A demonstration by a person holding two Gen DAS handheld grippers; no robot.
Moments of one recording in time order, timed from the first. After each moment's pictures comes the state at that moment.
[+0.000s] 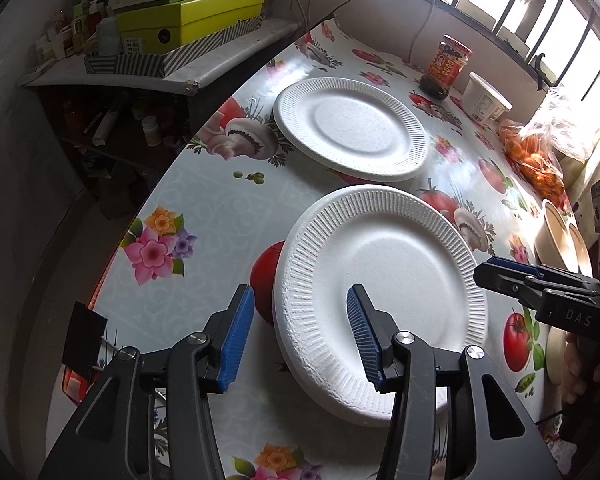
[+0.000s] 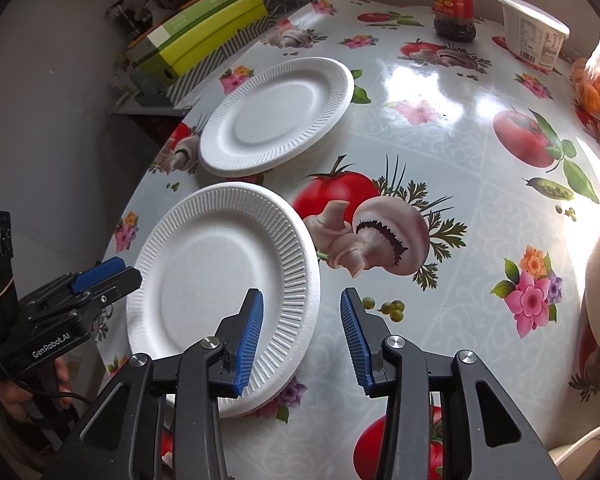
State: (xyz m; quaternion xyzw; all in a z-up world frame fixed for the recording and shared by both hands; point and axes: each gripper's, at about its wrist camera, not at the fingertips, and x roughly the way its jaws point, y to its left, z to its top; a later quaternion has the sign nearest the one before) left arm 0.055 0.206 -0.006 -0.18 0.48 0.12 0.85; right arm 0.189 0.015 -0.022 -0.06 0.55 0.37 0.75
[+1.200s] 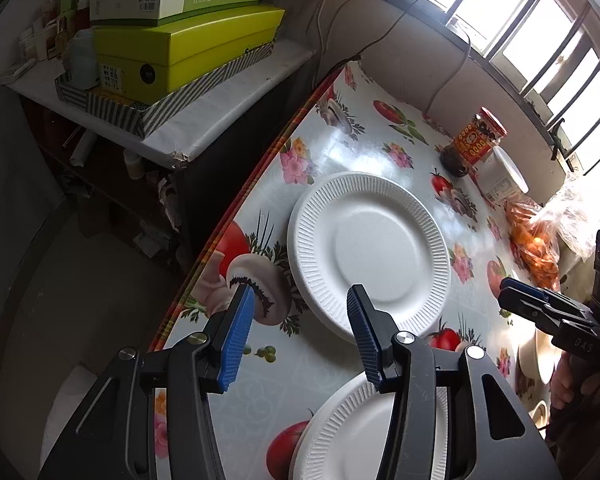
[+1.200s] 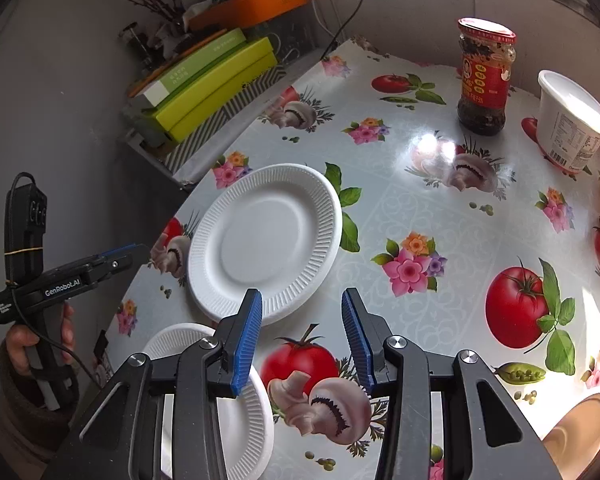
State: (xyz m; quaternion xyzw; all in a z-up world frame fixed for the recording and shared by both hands) left arm 0.159 0.295 0.016 -0.25 0.46 0.11 0.85; right arm 0.301 0.051 0.020 -0.06 0.51 0.41 0.76
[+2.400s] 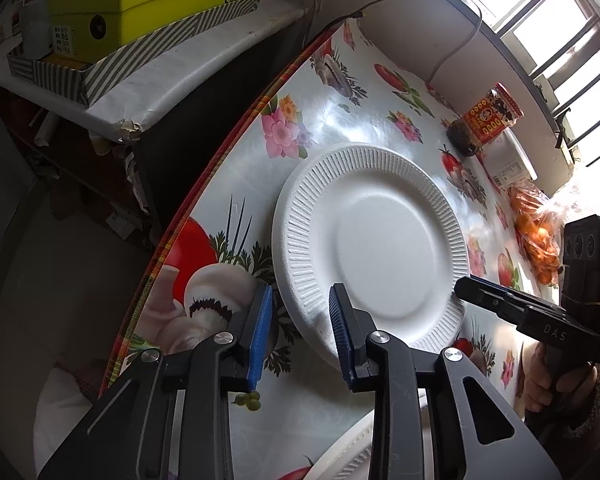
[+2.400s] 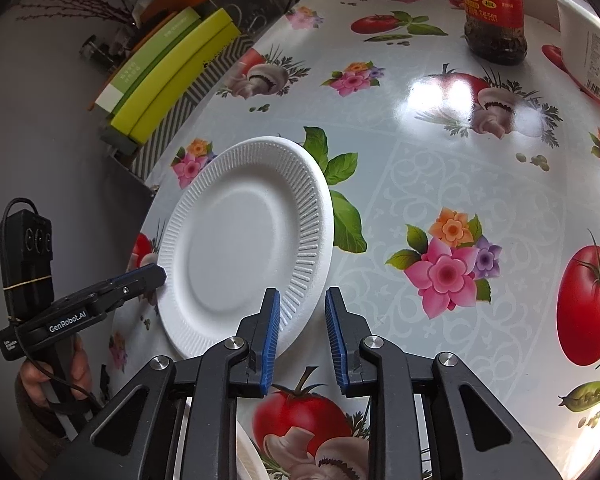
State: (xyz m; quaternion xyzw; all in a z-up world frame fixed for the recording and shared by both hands) left arm 0.201 0.300 -0.027 -0.27 0.50 0.06 0.82; right arm 0.335 0.079 -0.044 0.00 0.57 0.39 0.72
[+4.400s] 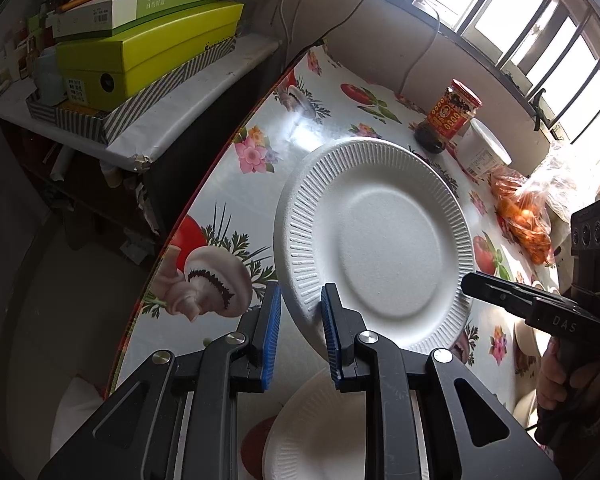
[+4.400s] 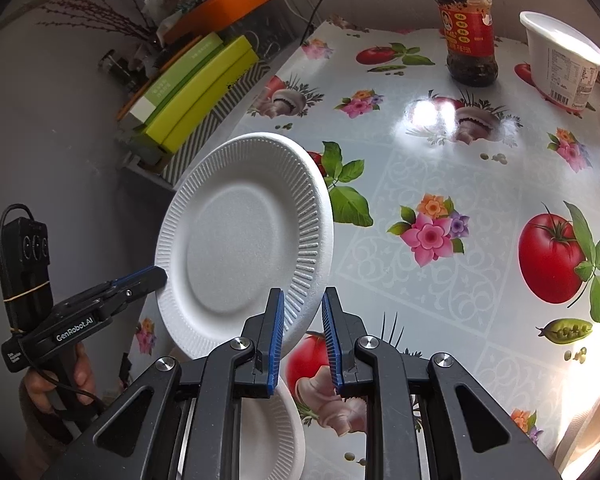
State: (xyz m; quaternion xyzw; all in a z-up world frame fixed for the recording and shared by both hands) left arm 0.167 0.271 0.017 -0.22 0.46 0.07 0.86; right arm 0.288 0.047 -0.002 0.02 0.54 0.40 0.74
